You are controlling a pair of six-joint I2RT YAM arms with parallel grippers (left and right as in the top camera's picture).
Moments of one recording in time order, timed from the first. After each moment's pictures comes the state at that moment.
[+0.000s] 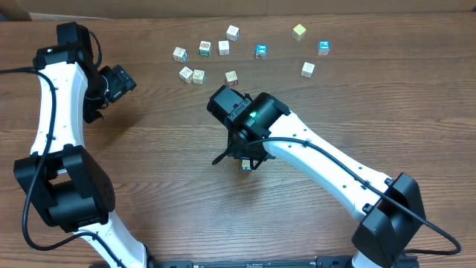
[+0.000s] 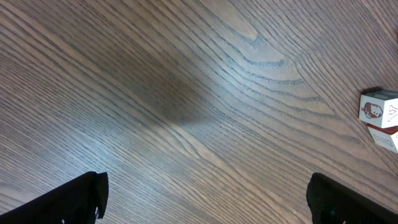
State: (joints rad) left arm 0.22 1.98 1.77 -1.16 0.03 -0.52; right arm 0.81 1.85 1.66 -1.27 0.08 0.87
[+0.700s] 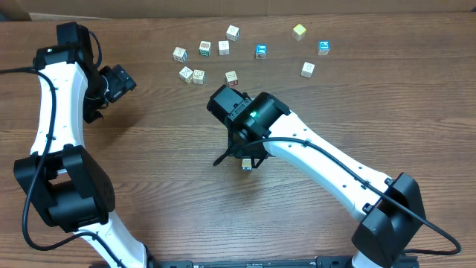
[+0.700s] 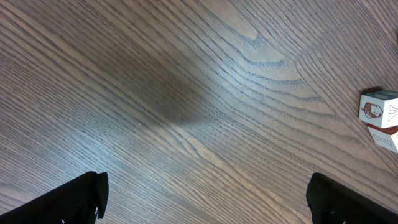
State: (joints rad) left arm 0.22 1.98 1.77 -1.16 0.03 -0.52; right arm 0.80 1.85 1.66 -1.27 0.10 0.81
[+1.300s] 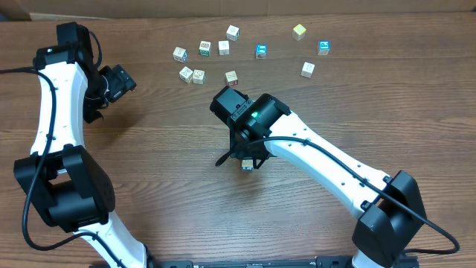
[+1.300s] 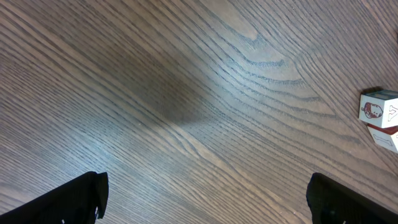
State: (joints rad) left arm 0.22 1.98 1.77 -1.16 0.03 -0.52; right arm 0.79 1.85 1.61 -1.23 0.08 0.78
